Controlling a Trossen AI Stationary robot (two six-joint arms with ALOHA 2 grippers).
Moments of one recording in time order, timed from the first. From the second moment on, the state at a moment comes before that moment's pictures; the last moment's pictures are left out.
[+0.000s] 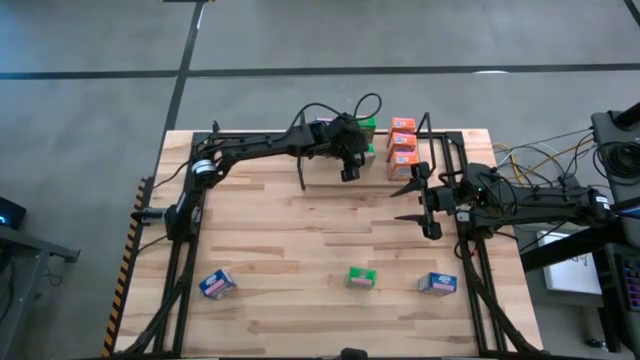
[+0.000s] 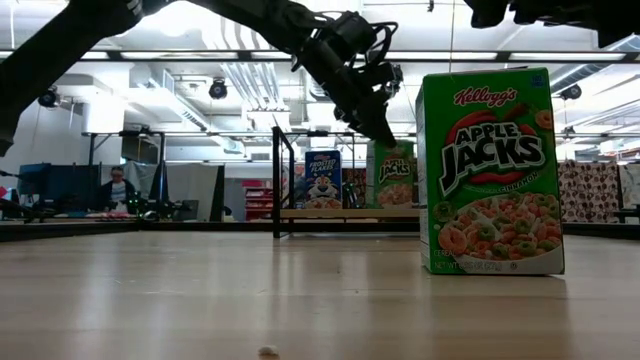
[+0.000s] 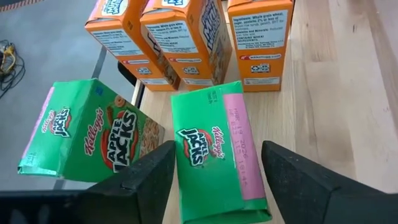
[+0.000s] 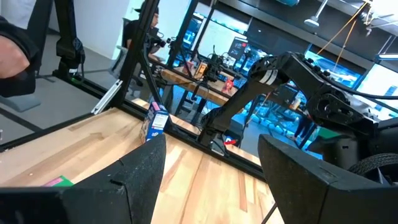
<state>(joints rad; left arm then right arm) 0.34 2.15 1.93 -0.50 -0.06 0.36 -0.13 0.64 0.45 0.27 -0.38 -0.41</state>
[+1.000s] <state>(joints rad) 0.21 1.76 1.60 -0.41 -0.07 0.25 -0.13 0.66 0.45 0.27 -0.13 -0.30</state>
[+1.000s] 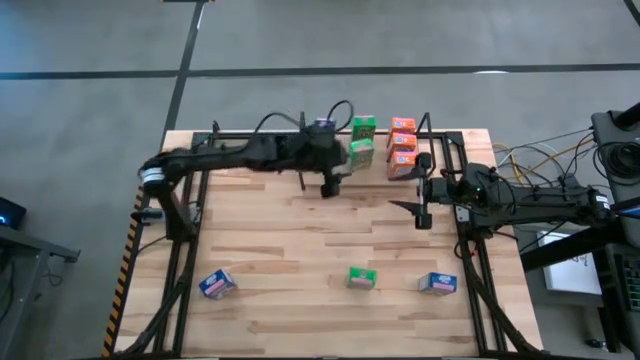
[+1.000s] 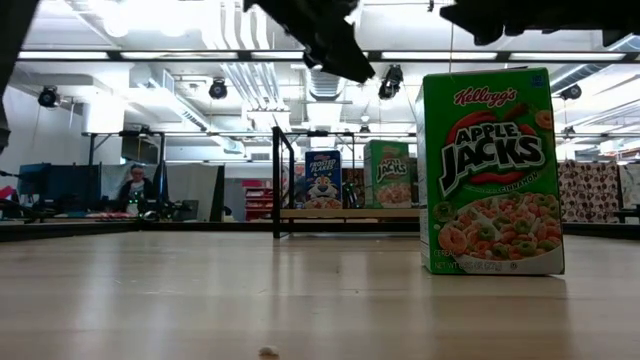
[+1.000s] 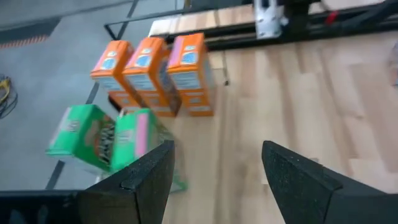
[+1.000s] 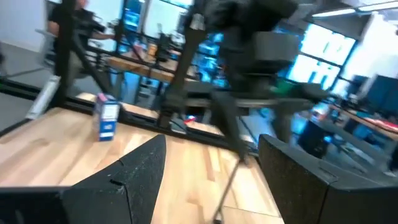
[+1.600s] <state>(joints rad) 0.09 1.25 0.87 0.13 -0.13 0.06 -0.14 0.84 0.61 0.11 0.13 -0.18</state>
